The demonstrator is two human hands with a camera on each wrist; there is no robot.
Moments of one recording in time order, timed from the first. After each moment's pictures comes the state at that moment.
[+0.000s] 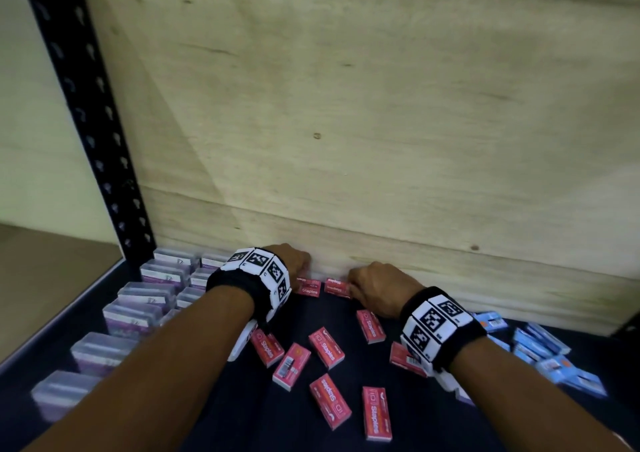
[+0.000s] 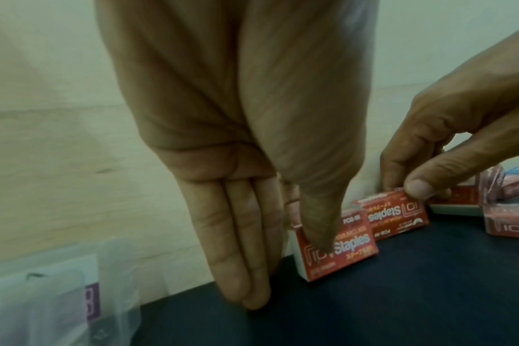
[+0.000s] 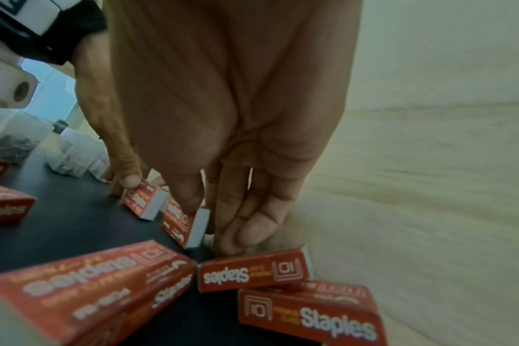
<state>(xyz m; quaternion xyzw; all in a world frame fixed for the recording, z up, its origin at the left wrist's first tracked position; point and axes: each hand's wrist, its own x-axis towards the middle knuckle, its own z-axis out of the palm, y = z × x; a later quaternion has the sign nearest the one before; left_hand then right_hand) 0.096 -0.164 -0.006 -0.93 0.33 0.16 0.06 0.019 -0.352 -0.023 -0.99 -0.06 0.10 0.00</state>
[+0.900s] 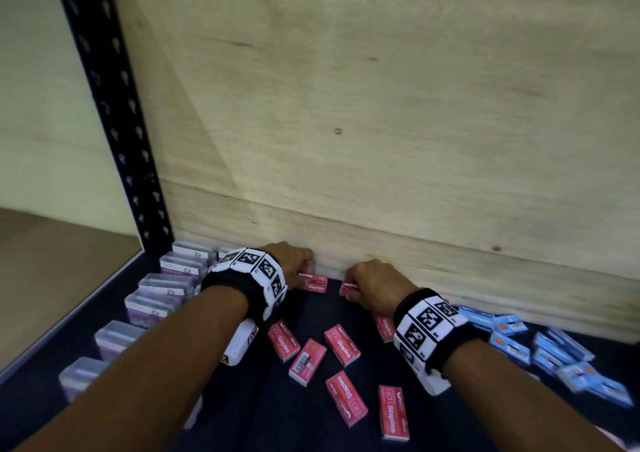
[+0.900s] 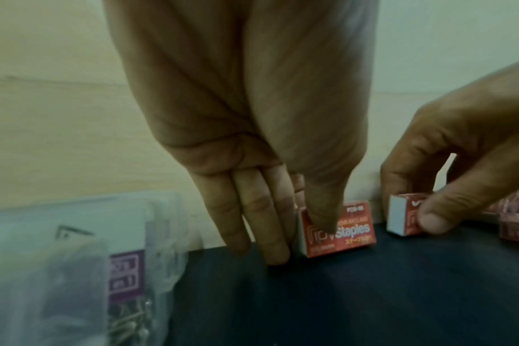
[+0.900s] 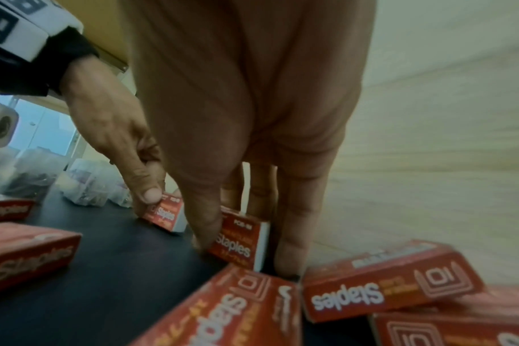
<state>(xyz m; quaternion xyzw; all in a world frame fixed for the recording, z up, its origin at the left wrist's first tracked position) 0.102 -0.137 -0.020 -0.94 0.30 0.17 -0.01 0.031 -0.322 -0.030 -0.99 -0.06 0.09 0.02</state>
